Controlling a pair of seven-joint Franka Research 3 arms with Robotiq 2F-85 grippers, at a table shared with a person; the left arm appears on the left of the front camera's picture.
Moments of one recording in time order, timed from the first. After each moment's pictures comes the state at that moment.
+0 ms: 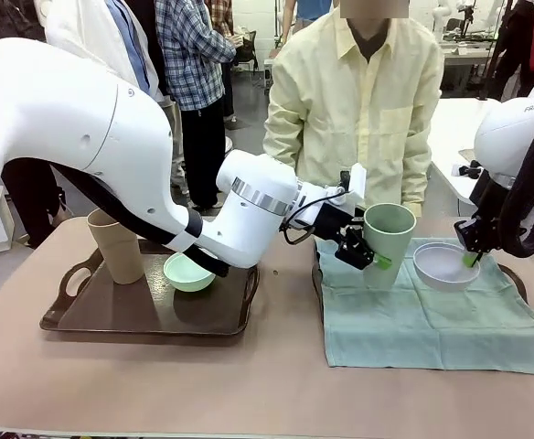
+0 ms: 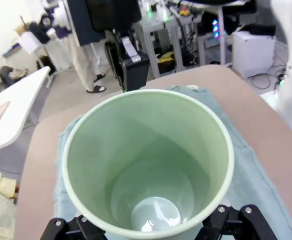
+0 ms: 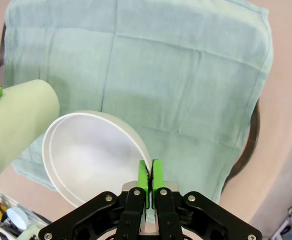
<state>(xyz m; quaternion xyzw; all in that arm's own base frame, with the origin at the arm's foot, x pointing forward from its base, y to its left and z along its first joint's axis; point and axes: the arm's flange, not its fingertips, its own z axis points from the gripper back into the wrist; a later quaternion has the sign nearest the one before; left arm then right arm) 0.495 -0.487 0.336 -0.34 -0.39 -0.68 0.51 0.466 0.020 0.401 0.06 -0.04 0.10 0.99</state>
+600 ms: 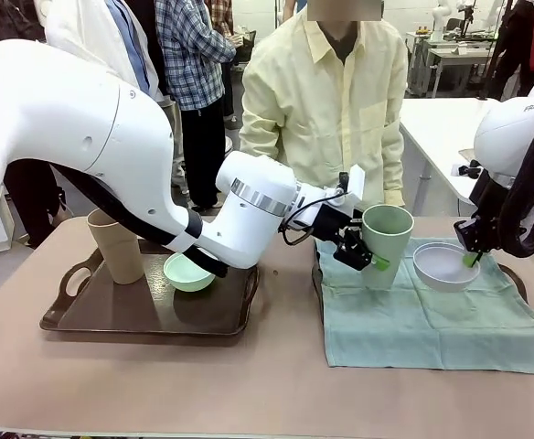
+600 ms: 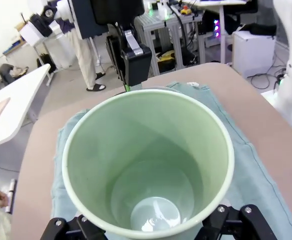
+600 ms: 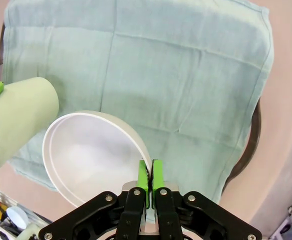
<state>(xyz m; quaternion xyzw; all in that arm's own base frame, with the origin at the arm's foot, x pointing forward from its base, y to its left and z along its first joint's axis) 0.499 -0.483 0.327 -0.35 -0.38 -0.68 0.51 0.467 0.020 0.394 0.05 -0.03 0.10 0.99</state>
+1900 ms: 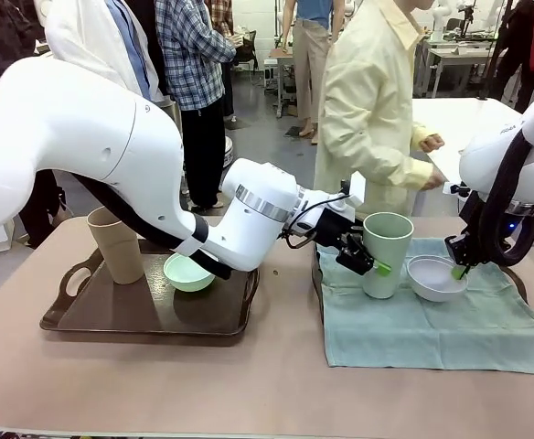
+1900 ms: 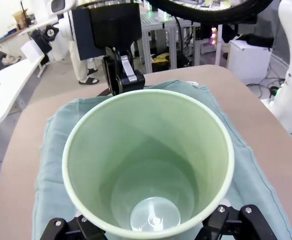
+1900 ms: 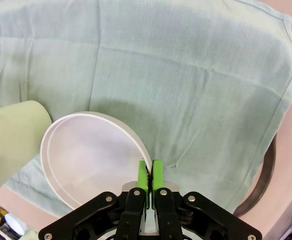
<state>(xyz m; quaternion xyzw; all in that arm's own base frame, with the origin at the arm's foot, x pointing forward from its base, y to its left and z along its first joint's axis) 0.509 -0.492 0.310 -0.38 -0.35 -0.67 0.54 0.491 0.015 0.347 0.08 -0.03 0.11 0.99</state>
